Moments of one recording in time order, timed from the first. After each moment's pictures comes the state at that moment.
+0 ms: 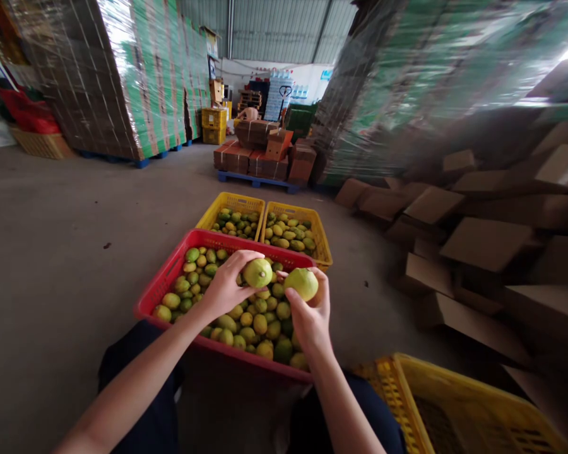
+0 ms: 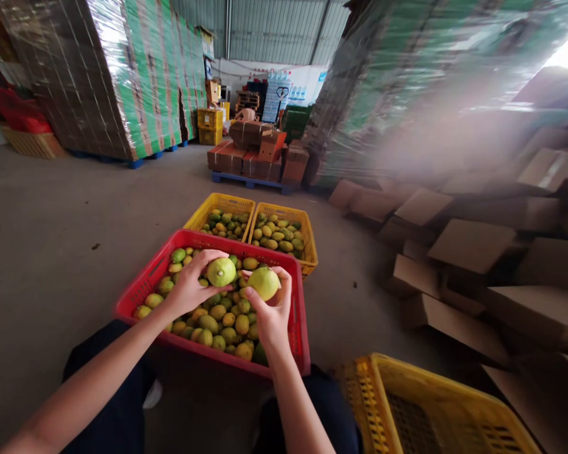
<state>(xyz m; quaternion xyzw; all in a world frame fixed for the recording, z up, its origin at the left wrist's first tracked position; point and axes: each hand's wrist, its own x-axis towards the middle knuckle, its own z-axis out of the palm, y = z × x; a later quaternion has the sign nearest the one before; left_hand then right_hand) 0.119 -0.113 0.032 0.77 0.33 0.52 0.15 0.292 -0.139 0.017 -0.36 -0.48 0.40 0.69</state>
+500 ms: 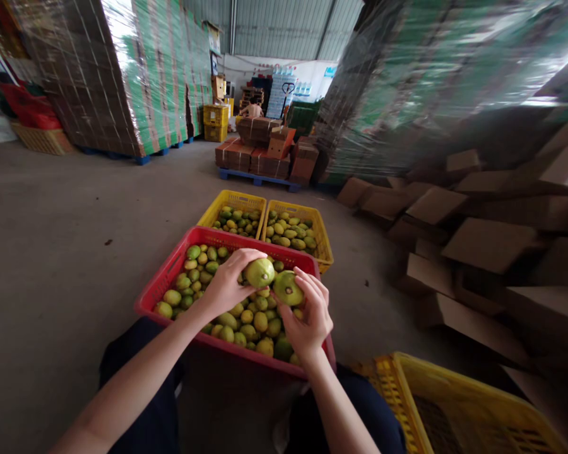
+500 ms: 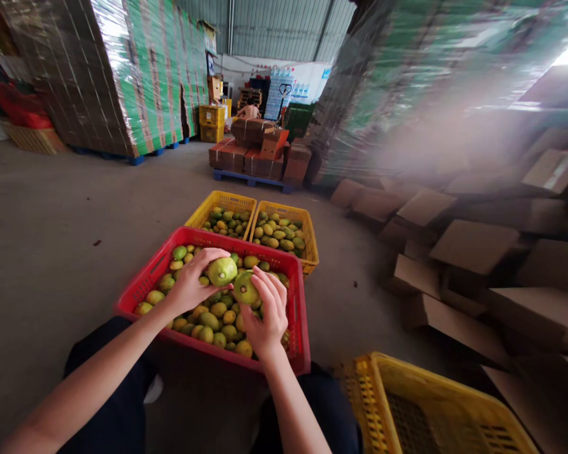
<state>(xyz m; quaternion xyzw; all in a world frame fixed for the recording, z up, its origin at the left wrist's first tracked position) 0.116 -0.114 0.032 0.78 0.31 0.52 0.13 0.292 -0.150 0.010 -0.37 -0.69 -0.07 0.62</state>
